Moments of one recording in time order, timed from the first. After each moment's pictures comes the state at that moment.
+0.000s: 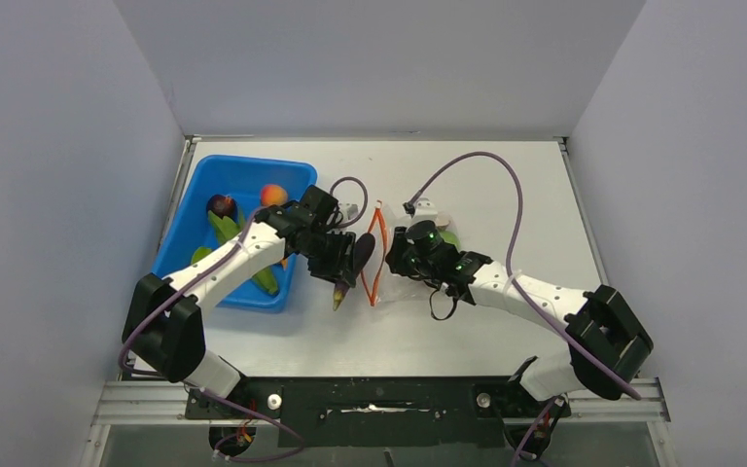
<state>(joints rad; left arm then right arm) -0.61 1.52 1.18 -0.78 0.32 -0.41 0.78 1.40 0.83 -0.07 0.17 0.56</state>
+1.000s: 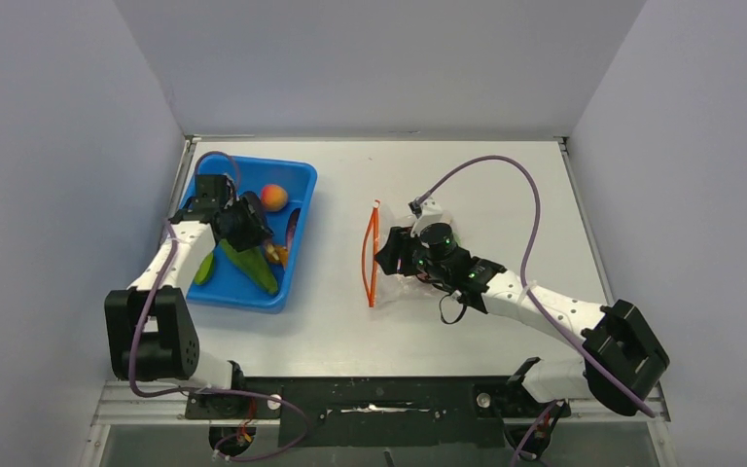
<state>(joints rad) 0.02 1.45 1.05 -0.56 0.21 -0.55 0.76 1.30 0.75 0.06 0.06 0.54</state>
